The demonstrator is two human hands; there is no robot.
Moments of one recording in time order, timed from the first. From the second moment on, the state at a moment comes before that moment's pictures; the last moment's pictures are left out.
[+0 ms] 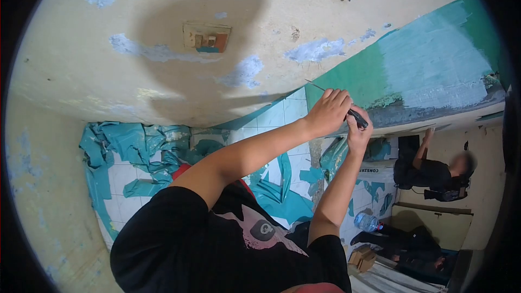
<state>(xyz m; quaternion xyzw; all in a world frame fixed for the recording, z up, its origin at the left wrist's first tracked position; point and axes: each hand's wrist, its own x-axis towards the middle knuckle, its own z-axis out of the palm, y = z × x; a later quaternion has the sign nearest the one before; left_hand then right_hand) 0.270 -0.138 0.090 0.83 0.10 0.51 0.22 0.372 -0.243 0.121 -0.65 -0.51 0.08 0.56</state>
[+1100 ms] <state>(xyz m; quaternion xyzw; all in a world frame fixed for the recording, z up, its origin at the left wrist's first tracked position) 0.222 -0.097 -0.052 0.68 0.36 0.35 0.54 0.316 -0.317 -0.012 -0.73 -0.37 0.26 0.51</state>
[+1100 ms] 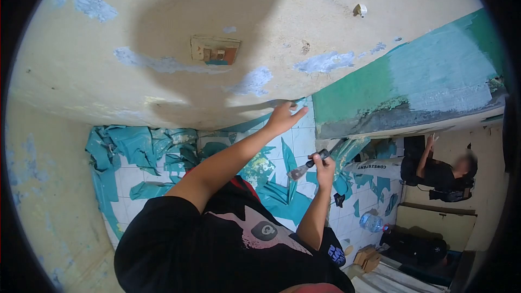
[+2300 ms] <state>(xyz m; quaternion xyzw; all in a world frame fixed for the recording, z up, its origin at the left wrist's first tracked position) -0.325 -0.195 -0.316 0.61 0.71 -0.24 0.25 0.324 -0.182 0.003 -0.74 -0.29 0.29 0.53</state>
